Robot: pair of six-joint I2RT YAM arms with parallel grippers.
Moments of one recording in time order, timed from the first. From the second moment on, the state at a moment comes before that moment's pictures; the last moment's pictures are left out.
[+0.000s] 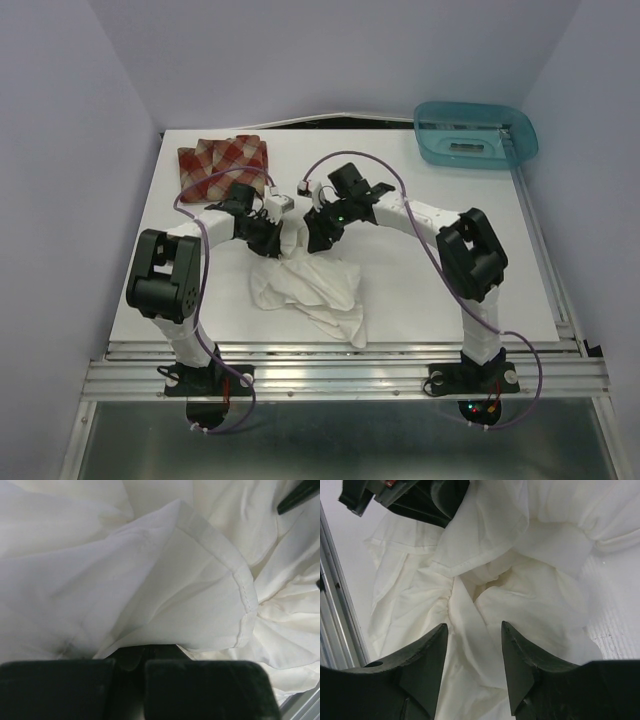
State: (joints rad) left arm -0.23 1.72 0.99 -0.41 0.54 0.33; right arm 0.66 2.03 1.55 -0.45 -0.66 -0.16
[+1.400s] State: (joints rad) left arm 0.33 1.53 1.12 -0.89 0.53 0.63; right arm 0.83 1.72 1.34 -0.59 -0.61 -0.30
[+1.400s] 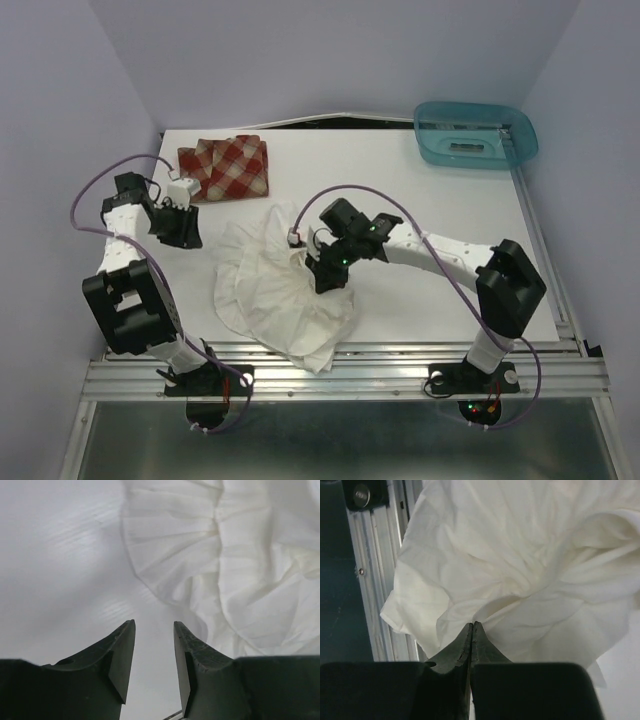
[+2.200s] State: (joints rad) left arm -0.39 1.69 1.40 -0.84 0.53 0.46; right arm 1.02 1.65 1.10 -0.49 -0.40 -0.37
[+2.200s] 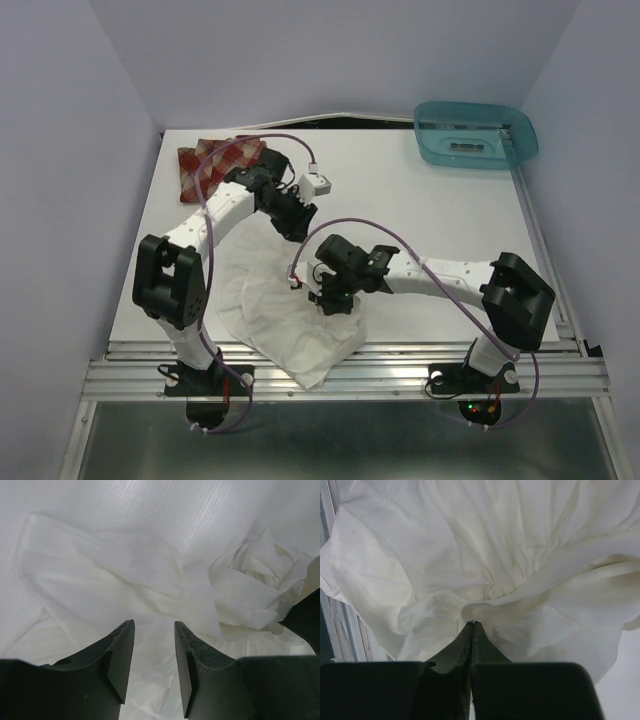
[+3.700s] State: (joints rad) left arm -0.58 1.38 1.07 -0.69 0.30 0.23; right arm 0.65 1.39 0.95 -0.53 -0.44 -0.10
